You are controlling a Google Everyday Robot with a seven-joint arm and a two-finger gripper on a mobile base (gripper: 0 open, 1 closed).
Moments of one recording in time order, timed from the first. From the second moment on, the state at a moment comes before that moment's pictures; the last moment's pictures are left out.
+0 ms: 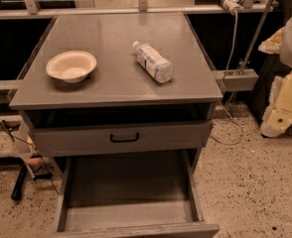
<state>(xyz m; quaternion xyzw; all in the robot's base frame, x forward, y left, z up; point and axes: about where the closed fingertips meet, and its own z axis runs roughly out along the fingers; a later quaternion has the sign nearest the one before) 0.438 -0.217 0.977 -0.60 0.78 -0.04 0.16</state>
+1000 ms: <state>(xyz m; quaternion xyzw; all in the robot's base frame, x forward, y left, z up) 0.508 -0.189 0.951 -0.57 0.81 0.00 0.14</state>
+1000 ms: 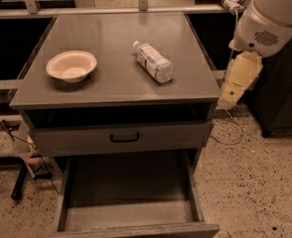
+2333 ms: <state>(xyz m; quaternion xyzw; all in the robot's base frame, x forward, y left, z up) 0.685 -0.098 0.906 -0.54 0.82 0.08 0.16</state>
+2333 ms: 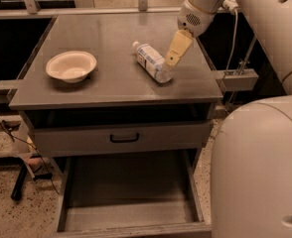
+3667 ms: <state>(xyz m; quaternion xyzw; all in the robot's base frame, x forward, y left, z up) 0.706 -0.032 0.847 -0.51 0.85 0.11 0.10</state>
